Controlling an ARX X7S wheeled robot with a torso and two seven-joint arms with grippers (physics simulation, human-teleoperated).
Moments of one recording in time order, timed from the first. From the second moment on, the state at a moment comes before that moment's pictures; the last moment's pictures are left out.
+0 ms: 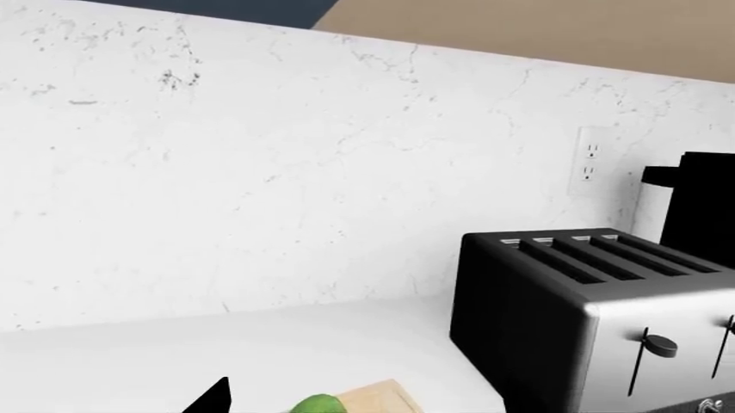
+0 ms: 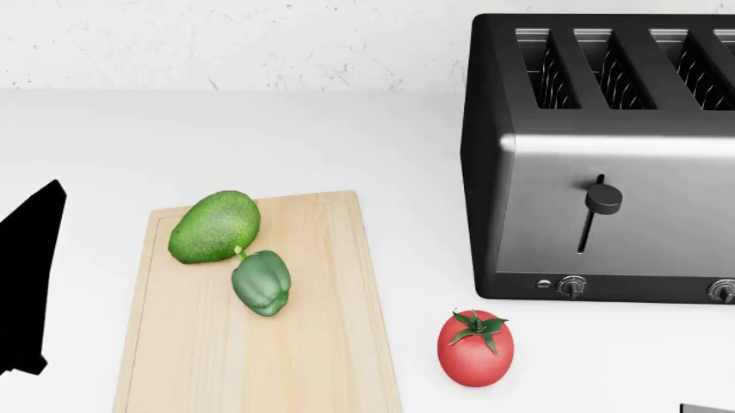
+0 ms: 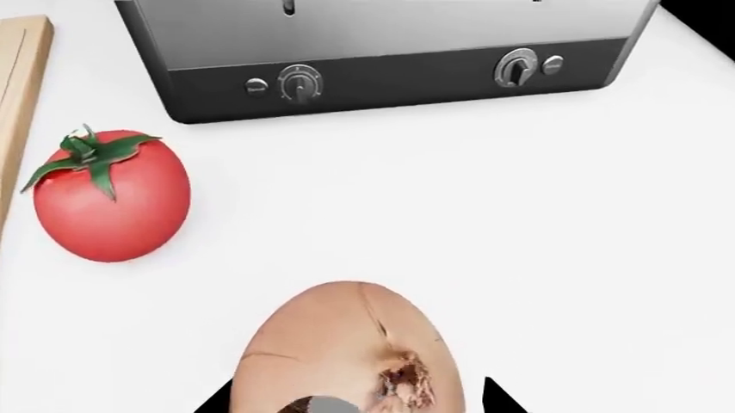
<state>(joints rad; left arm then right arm) -0.77 -0.90 0.09 0.88 -1.81 -0.74 -0.97 0.09 0.88 0.09 -0.70 1.69 0.91 1.12</state>
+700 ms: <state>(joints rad) -0.79 -0.90 0.10 0.88 -1.83 -0.74 -0.99 0.15 0.92 0.08 -0.75 1.79 0.87 1.17</state>
